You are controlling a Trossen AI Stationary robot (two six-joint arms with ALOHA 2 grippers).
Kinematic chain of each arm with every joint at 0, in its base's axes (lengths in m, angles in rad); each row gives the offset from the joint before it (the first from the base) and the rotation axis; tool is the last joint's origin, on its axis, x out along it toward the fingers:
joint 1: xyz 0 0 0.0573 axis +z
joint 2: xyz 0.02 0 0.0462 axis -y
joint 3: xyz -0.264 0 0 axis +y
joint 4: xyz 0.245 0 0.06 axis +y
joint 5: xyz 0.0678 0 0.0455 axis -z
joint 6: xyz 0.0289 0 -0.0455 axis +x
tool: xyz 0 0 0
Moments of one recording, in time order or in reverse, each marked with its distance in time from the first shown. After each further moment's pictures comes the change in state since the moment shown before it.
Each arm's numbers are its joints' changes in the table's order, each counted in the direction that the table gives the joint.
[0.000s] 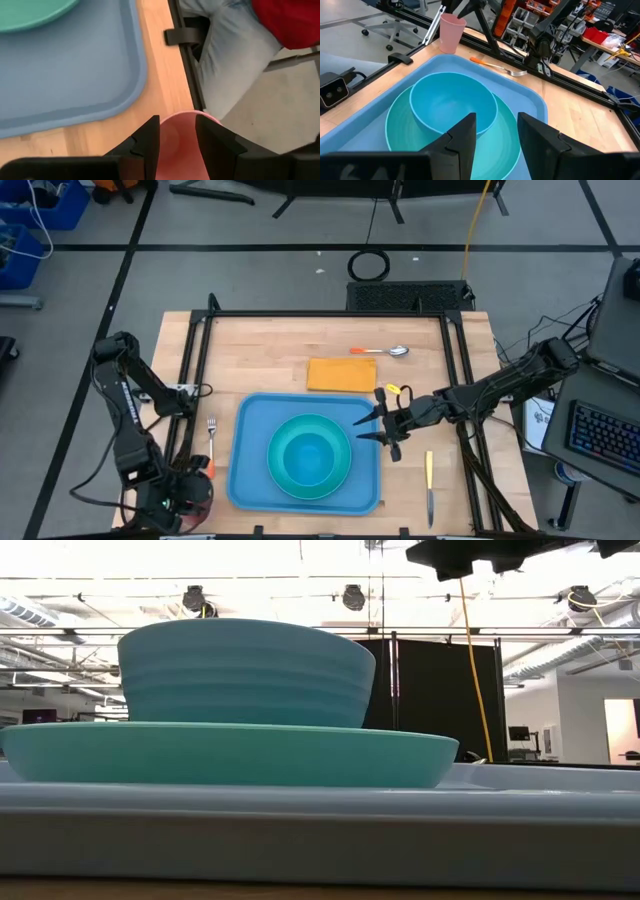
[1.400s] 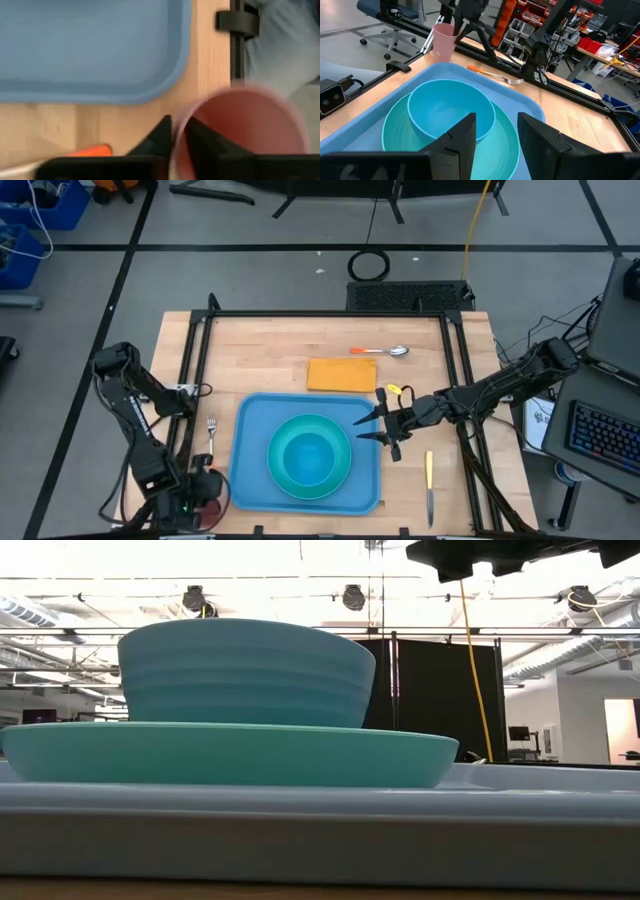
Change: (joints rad) left arm 0.055 -0.117 0.033 0.014 0.072 -0.185; right arm 0.000 0.000 0.044 -0.100 0.001 -0.015
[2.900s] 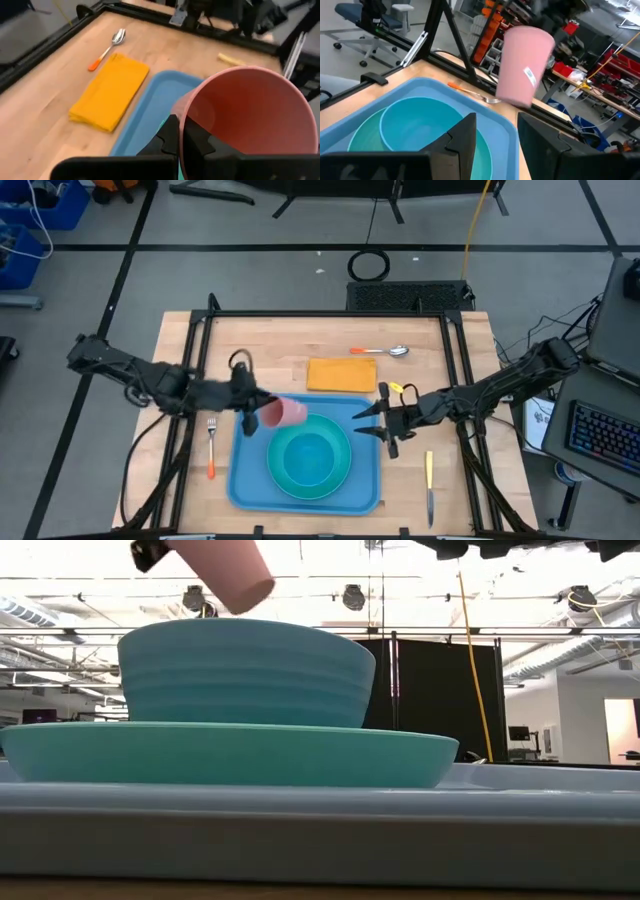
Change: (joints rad) left arm 0.817 0.396 -0.001 -0.244 -0.269 0.668; right arm 0.002 0.009 0.000 -0.112 0.061 -0.127
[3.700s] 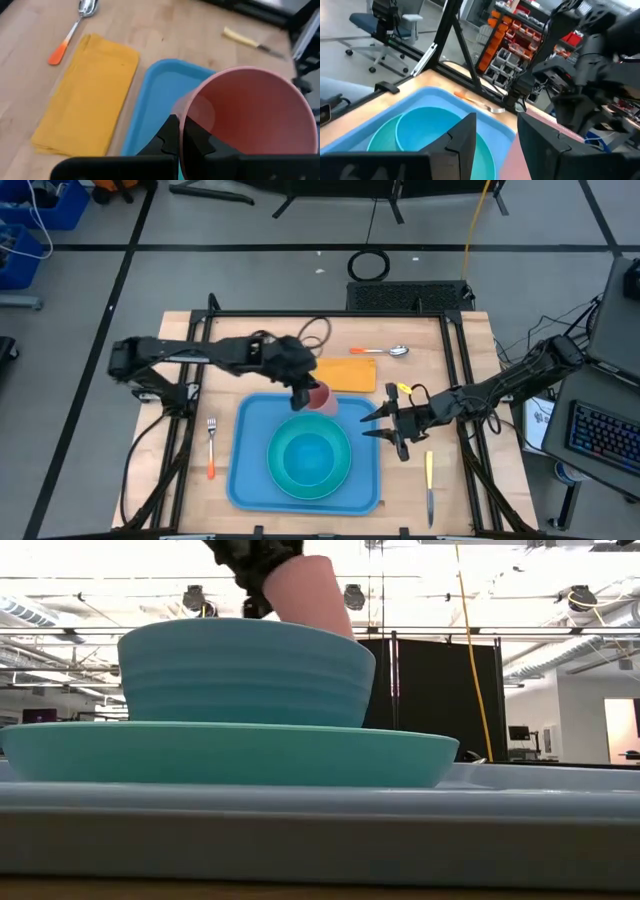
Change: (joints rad) left arm 0.413 -0.489 -0.336 0.035 0.545 0.262; right arm 0.047 0.094 0.000 0.070 0.001 -0.015
